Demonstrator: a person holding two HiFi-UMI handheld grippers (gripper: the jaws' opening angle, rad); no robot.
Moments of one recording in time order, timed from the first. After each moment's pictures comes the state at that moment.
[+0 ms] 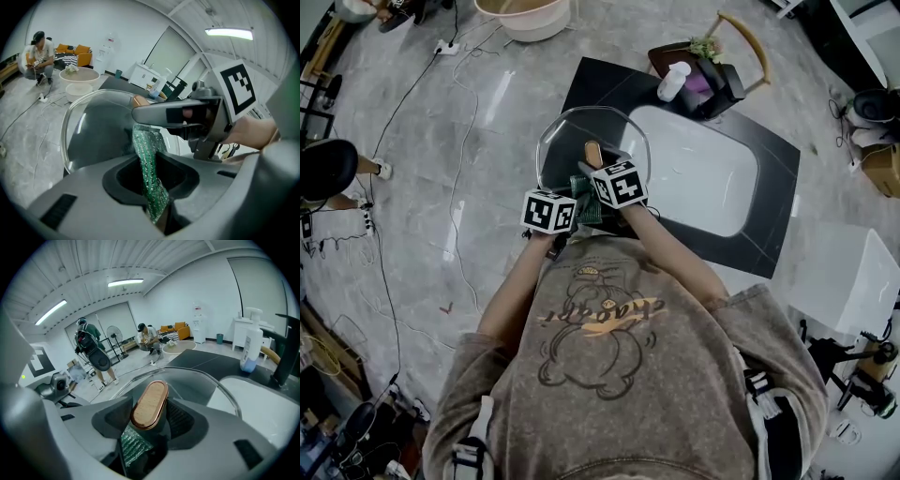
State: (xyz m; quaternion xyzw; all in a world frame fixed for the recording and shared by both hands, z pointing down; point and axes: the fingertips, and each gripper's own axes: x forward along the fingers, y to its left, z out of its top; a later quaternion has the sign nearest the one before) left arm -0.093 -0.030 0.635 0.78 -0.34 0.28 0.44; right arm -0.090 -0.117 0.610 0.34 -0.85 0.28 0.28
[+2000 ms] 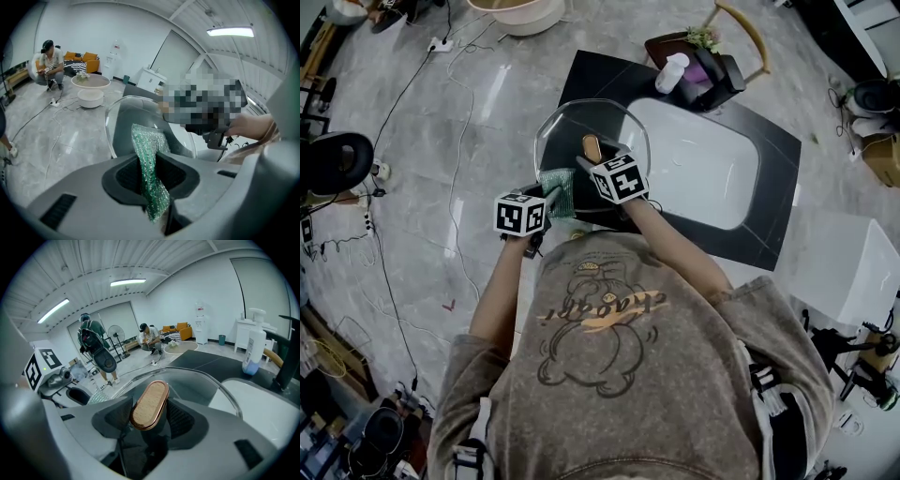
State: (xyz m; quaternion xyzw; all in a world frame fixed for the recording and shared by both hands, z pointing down) left arm -0.164 -0.034 0.639 0.77 -0.39 0.28 0.41; right arm -0.091 -0.120 0.610 0.32 -0.86 0.28 0.28
